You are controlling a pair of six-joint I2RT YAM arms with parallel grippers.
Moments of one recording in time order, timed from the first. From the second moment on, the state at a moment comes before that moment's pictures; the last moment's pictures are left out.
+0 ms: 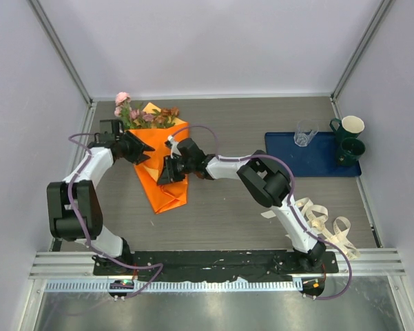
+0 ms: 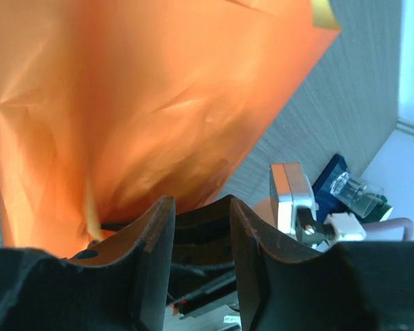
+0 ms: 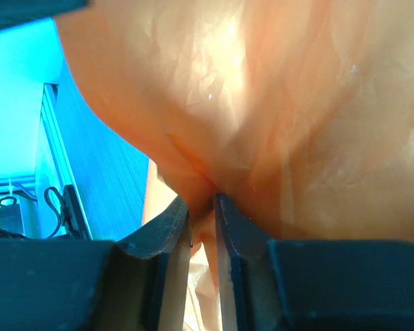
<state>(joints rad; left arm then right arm) 0.05 1.53 1.04 -0.38 0.33 -0.93 0.85 2.34 1.59 0.18 -0.54 0.66</state>
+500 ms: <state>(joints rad) 0.03 1.56 1.00 -0.28 0.39 -0.89 0.85 2.34 1.59 0.25 -0.63 0.71</state>
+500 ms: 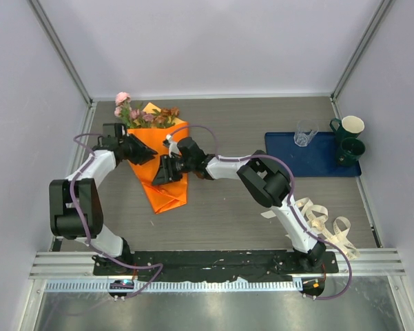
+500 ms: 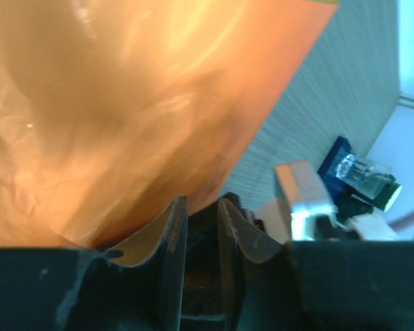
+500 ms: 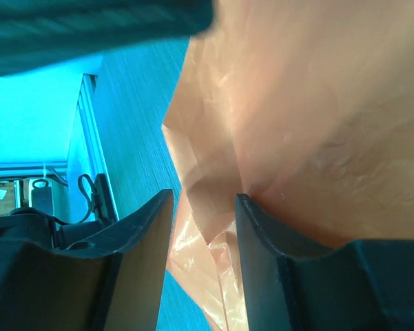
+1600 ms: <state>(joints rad) 0.03 1.55 0.70 -0.23 0.32 -0.84 0.83 2.26 1.40 0.26 -0.64 0.72</state>
